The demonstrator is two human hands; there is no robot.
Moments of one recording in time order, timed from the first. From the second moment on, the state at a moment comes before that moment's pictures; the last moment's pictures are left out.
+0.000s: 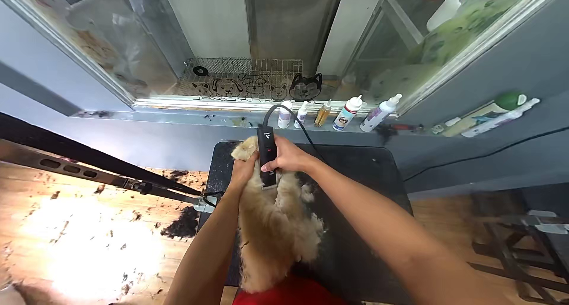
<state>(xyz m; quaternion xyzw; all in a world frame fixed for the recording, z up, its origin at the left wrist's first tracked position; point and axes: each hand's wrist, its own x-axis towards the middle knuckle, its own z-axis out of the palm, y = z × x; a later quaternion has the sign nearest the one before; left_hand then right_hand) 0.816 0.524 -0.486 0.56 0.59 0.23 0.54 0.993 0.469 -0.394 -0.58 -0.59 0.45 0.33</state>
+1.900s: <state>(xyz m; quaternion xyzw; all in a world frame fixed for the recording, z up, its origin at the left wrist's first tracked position) 0.820 0.517 -0.472 0.58 0.64 0.18 0.47 0.971 0.319 -0.442 -0.50 -0.47 0.55 0.48</state>
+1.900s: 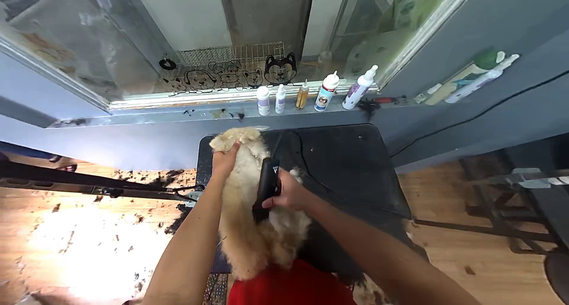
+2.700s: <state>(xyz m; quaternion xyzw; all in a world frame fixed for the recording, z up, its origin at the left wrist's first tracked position) 0.819 0.498 -0.473 0.65 0.62 0.14 0.43 0.960 0.268 -0.480 -0.44 -0.48 0.64 0.41</state>
